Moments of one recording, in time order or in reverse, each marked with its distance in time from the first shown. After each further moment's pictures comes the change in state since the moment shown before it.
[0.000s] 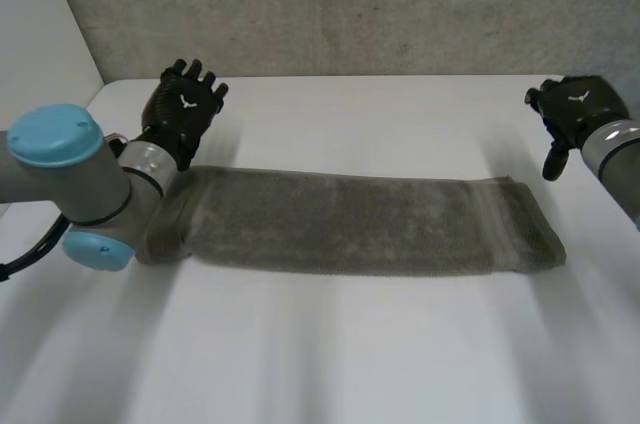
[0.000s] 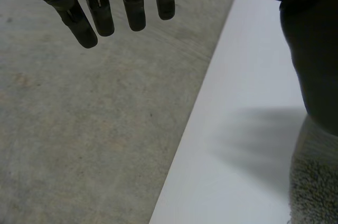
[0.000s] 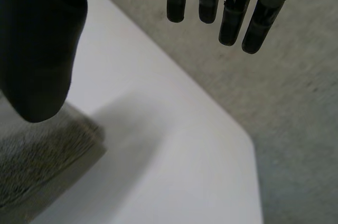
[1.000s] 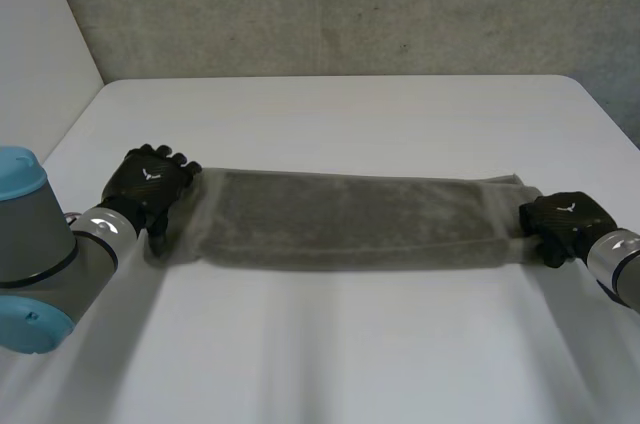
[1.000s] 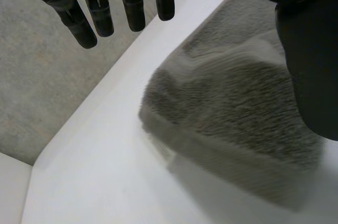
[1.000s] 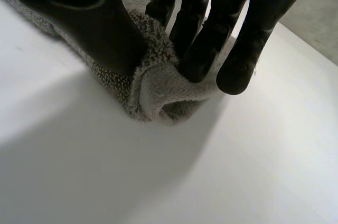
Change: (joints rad) left arm 0.099 0.241 -0.410 -0.162 0.009 -0.196; right arm -0.155 -0.057 0.499 -0.141 -0.238 -0.071; left_hand 0.000 0.000 0.000 0.000 0.011; right_hand 1.084 1.074 1.079 1.087 1.096
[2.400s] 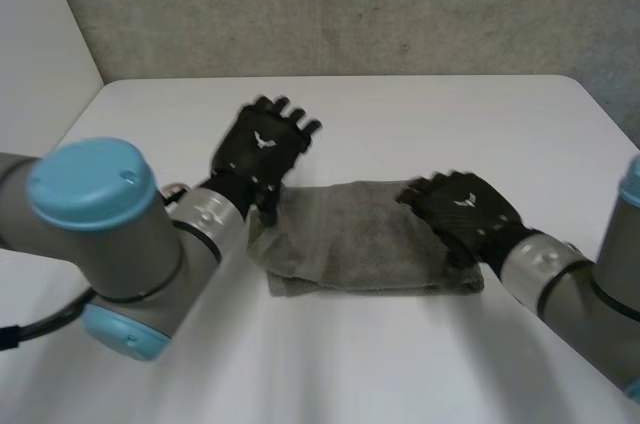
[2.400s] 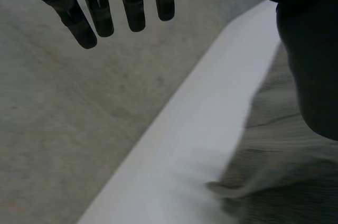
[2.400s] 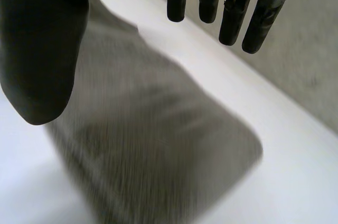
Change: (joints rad) left arm -0.382 0.006 0.166 0.062 -0.084 -0.113; right arm 0.376 -0.233 0.067 0.022 0.015 0.172; left_hand 0.000 0.000 0.000 0.000 -0.002; right_hand -1.088 -1.075 -1.081 -1.088 -1.097
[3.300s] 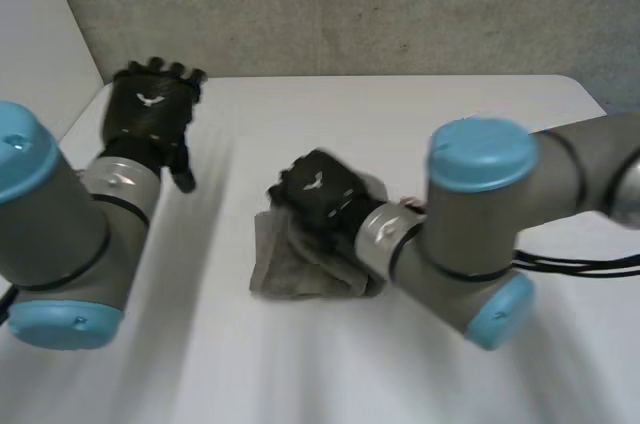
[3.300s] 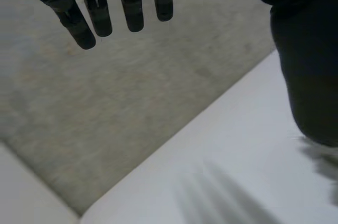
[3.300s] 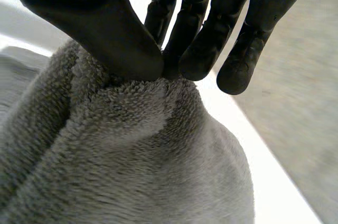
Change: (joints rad) left arm 0.113 0.186 -0.080 -0.029 -0.270 -0.136; right arm 0.361 0.363 -0.559 0.063 0.009 -0.128; left_hand -0.007 -0.005 -0.008 0.000 -0.012; right_hand 1.059 1.079 1.095 1.088 1.108
